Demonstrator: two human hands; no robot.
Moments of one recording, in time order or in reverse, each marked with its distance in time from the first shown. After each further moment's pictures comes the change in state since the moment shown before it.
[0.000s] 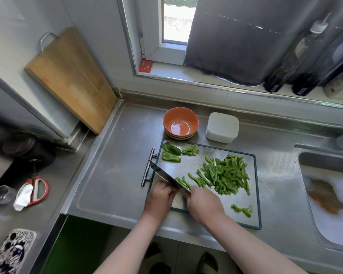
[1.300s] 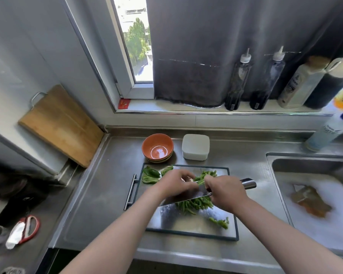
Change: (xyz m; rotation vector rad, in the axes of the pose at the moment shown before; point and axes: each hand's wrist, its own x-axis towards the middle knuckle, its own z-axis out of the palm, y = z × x) left_hand 0.142 0.136 -0.012 -0.157 -0.620 -0.196; right_hand -0.011 0.128 -0.114 -0.319 0.360 -0.344
